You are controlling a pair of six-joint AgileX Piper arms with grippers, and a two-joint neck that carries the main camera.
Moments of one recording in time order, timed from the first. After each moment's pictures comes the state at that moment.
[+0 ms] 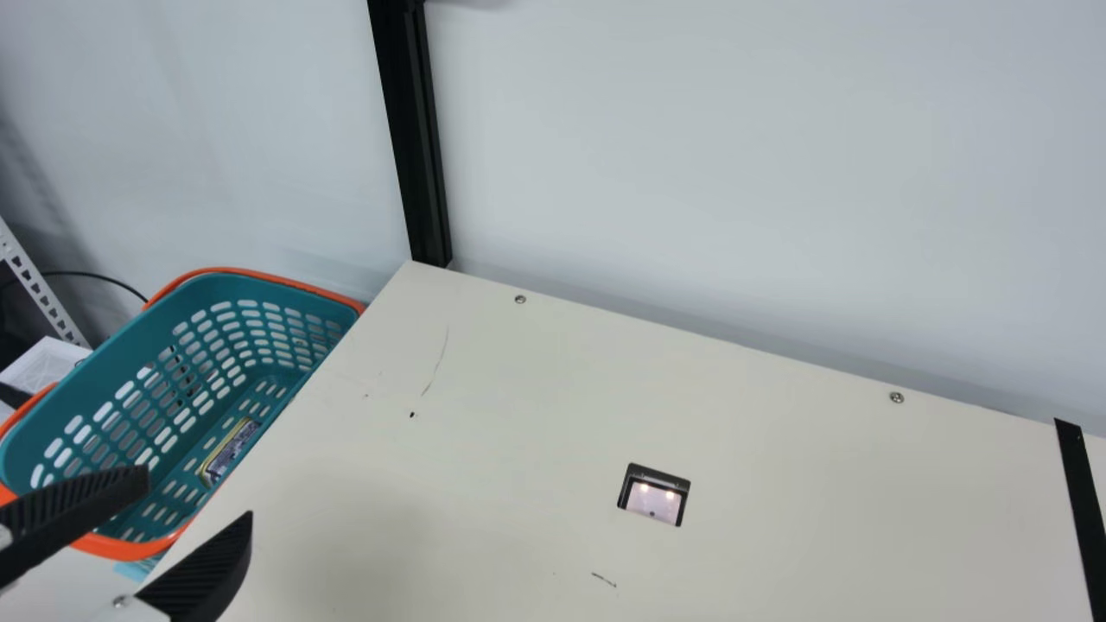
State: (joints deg) left arm -4.0 13.5 -20.2 4.7 38.2 -6.5; right arm -4.0 13.5 -20.2 4.9 38.3 -6.5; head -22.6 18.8
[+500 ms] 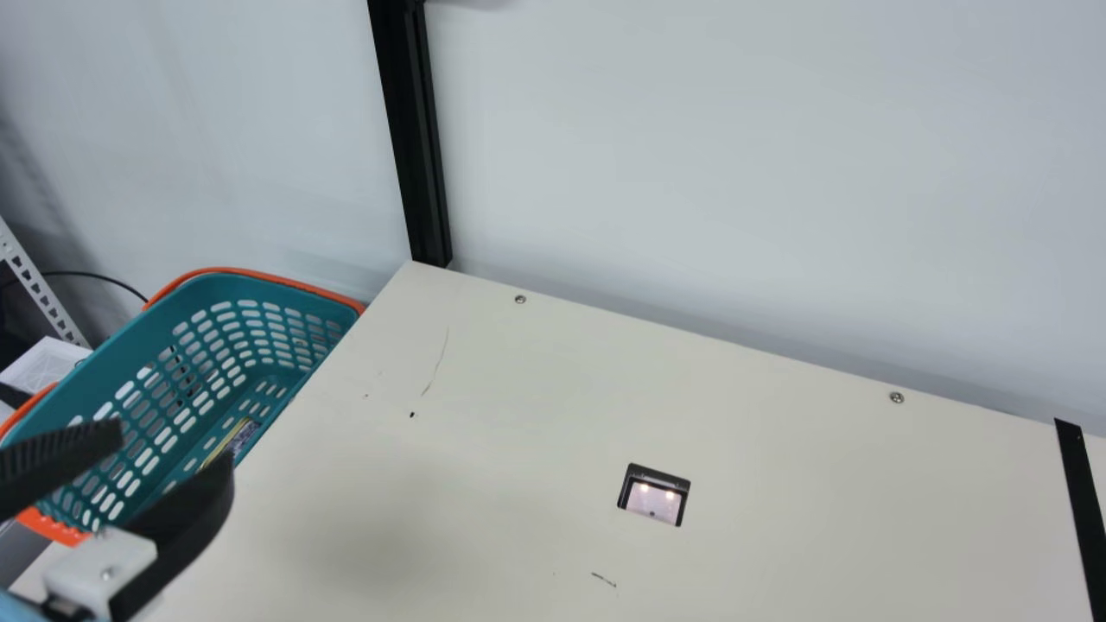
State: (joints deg) left arm 2.4 22.3 -27.0 7.1 33.6 -10.6; right arm -4.0 13.5 -20.2 4.9 38.3 -6.5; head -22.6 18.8
